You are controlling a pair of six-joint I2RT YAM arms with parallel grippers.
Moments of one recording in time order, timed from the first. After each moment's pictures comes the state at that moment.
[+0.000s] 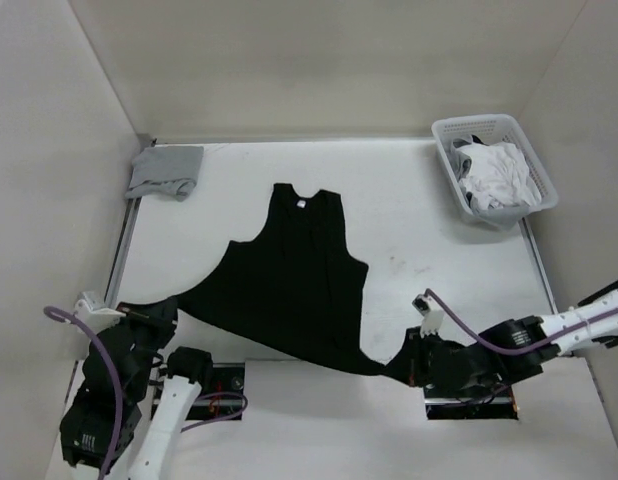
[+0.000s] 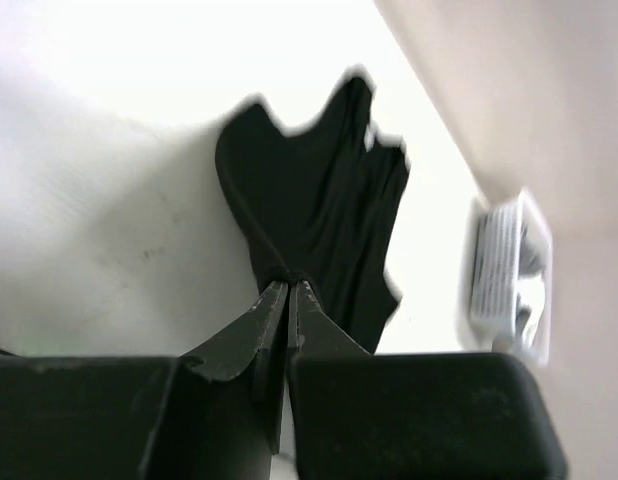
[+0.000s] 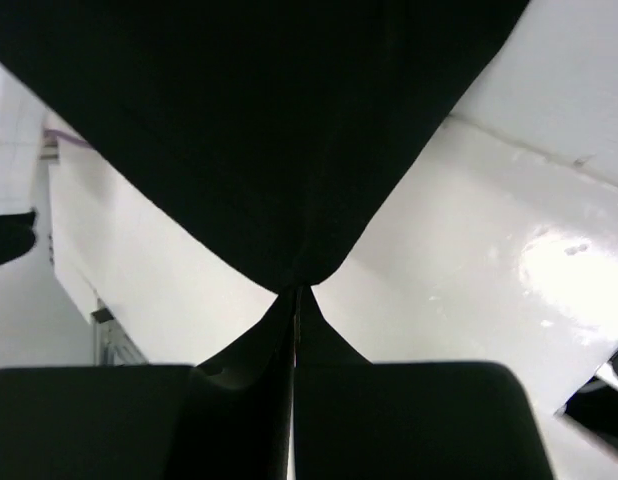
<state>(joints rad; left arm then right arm) -0.24 0.14 0.94 -1.20 -0.30 -1.01 1.81 0.56 0.65 -0.88 0.51 1.45</state>
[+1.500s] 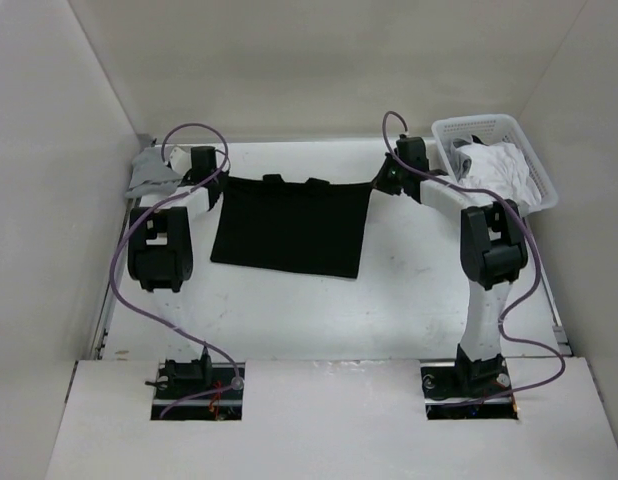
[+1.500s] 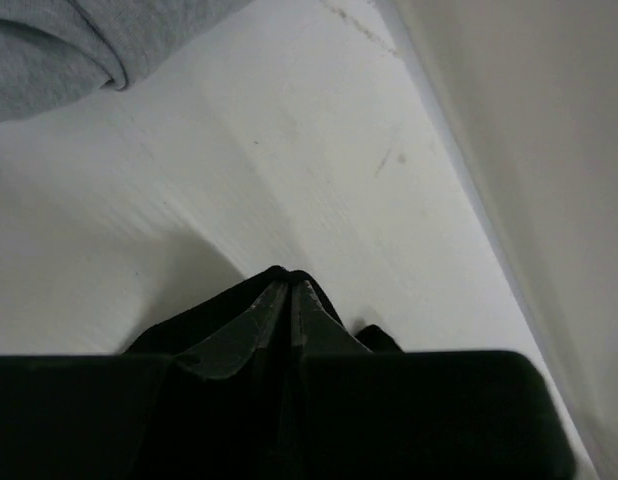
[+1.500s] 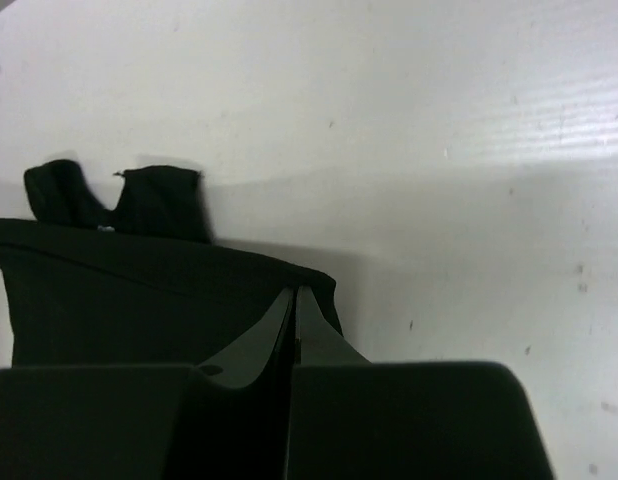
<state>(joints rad) -0.03 1.97 1.31 0.06 -0.25 -1.01 0.26 2.02 1.47 -0.12 -0.13 0.61</state>
